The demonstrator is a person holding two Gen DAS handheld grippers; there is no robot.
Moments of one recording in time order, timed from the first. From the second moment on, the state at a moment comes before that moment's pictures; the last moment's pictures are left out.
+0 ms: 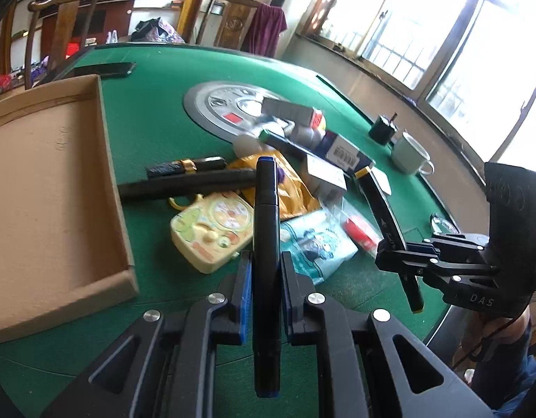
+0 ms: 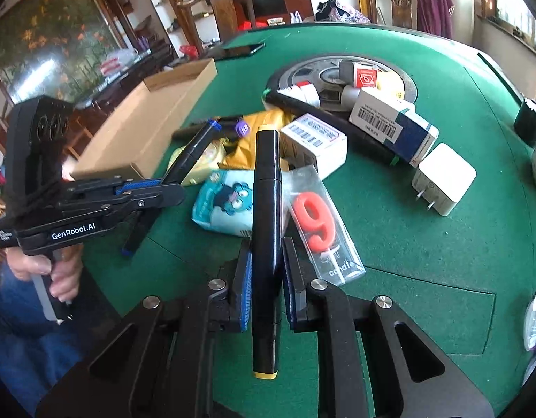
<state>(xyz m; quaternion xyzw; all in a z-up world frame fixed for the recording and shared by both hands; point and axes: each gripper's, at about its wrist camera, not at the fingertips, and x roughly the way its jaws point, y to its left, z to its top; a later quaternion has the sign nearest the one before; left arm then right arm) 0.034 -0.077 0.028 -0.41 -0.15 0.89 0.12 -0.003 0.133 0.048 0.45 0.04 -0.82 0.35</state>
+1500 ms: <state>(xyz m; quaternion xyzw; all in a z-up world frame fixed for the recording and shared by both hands) -0.092 -0.309 0.015 -0.43 -0.30 0.85 -0.07 -0.162 -0.183 0.050 0.54 0.03 -0.76 0.35</state>
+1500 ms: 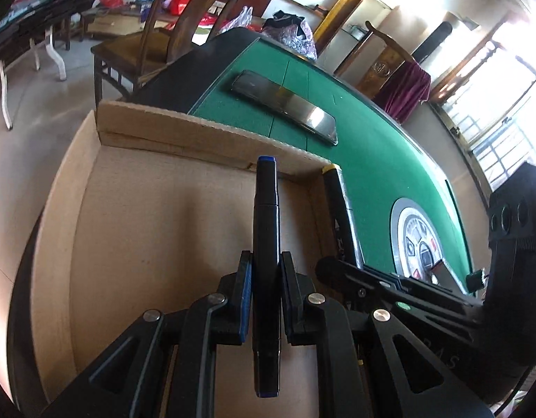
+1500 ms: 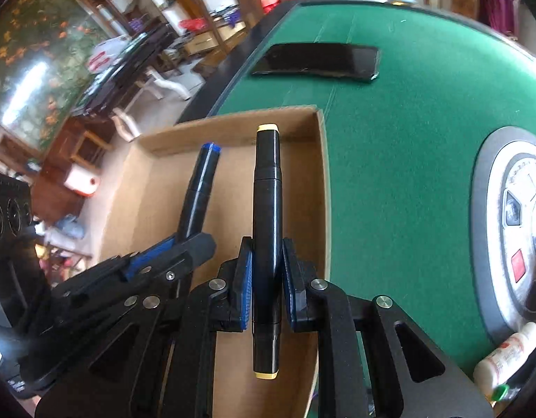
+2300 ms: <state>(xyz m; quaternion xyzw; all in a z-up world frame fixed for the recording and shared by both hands) -0.087 -0.312 0.012 -0.43 -0.31 0.84 -0.08 -0.176 -0.191 0.040 0.56 0.00 -0.76 0.33</state>
